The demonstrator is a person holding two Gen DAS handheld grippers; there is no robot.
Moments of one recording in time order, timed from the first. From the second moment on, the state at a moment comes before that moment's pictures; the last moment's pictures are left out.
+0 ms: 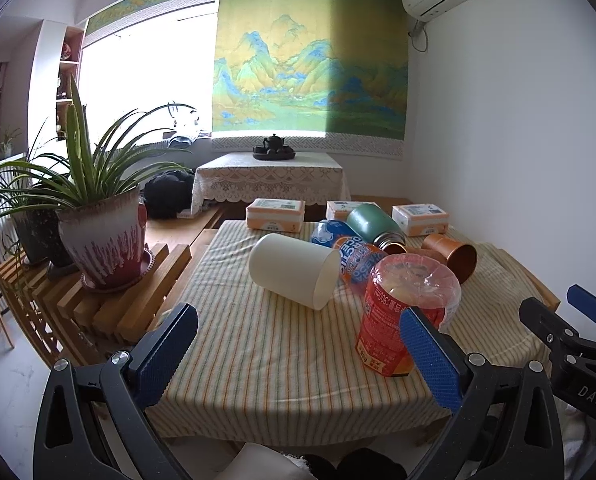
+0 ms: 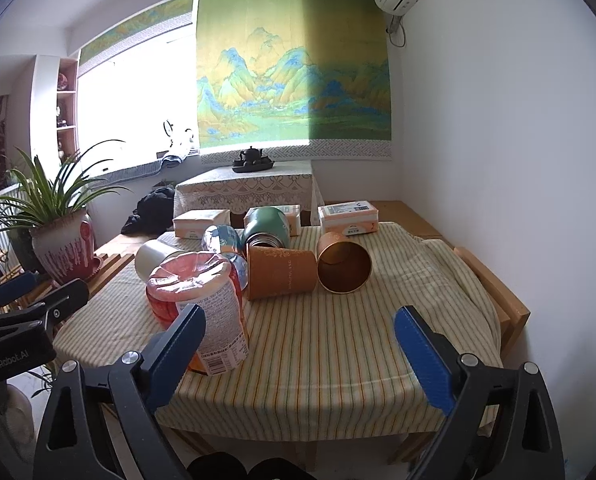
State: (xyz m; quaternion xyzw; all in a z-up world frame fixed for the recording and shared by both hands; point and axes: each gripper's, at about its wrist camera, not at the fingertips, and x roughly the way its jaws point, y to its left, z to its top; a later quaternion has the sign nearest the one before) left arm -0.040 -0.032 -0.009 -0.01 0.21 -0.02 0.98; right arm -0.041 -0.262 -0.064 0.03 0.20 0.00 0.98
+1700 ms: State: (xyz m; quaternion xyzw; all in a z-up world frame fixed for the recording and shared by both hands) left arm -0.036 -0.039 -0.010 -0.01 0.21 -0.03 0.98; right arm -0.037 -0.264 -0.063 0.03 0.19 -0.01 0.98
